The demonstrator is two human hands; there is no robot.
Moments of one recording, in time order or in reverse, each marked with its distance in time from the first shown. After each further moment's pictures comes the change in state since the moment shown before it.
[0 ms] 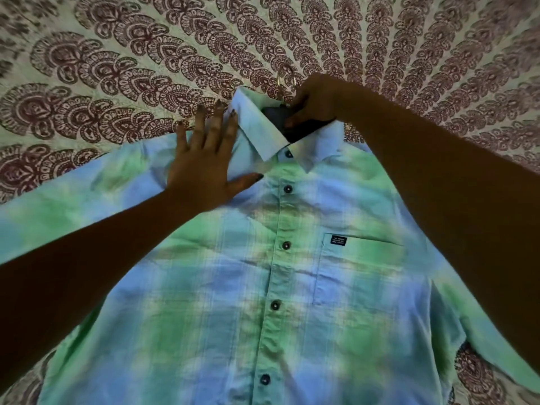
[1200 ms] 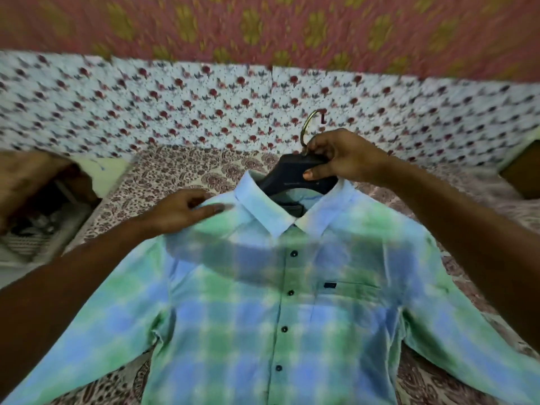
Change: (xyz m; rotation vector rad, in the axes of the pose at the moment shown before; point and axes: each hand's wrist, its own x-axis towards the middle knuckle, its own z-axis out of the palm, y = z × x) left_hand -0.170 -0.027 -0.362 -0.774 -0.029 -0.014; right_hand -0.407 -0.158 -0.189 0.324 0.491 -0.296
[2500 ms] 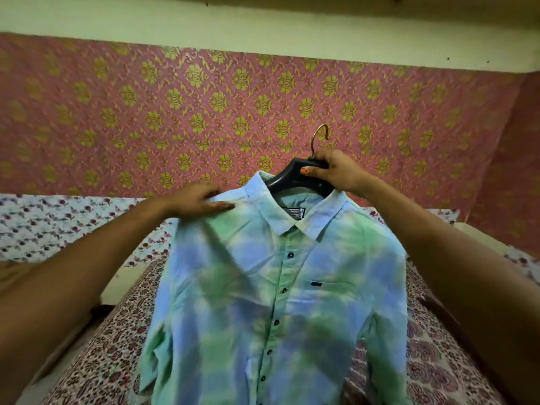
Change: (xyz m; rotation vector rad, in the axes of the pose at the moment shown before) left_hand -0.154 0.254 -0.150 0.395 0.161 0.310; right_hand -0.153 -0.191 -0.170 -0.171 0.425 -0.137
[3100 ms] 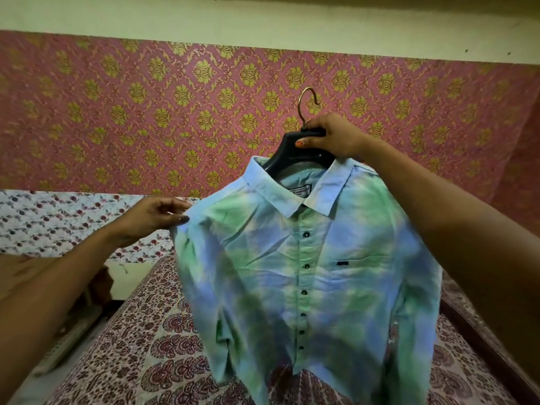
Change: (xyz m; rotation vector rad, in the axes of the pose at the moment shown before) left_hand -0.039 -0.080 0.010 -0.581 0.187 -0.183; right_hand 0.038 -0.031 -0.021 -0.093 -0.035 -0.159
